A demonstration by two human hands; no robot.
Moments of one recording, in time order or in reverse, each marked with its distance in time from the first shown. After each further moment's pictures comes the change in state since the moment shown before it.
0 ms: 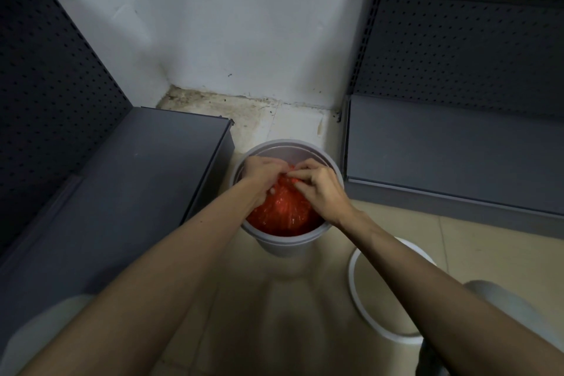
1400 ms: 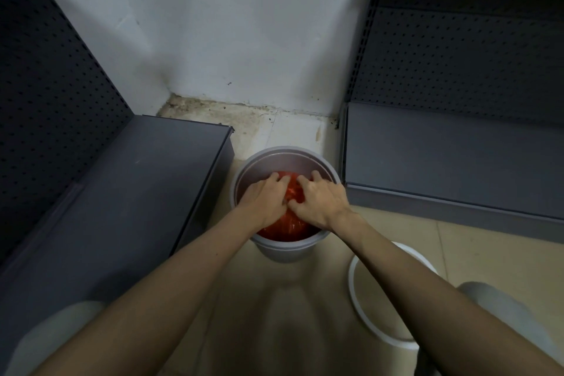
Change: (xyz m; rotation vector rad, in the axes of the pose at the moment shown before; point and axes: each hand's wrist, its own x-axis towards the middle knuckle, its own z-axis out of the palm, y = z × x) left_hand -0.008 -0.027 -0.015 1.226 -0.183 0.734; right_hand 0.000 -0.026 0.000 -0.555 -0.256 0.299
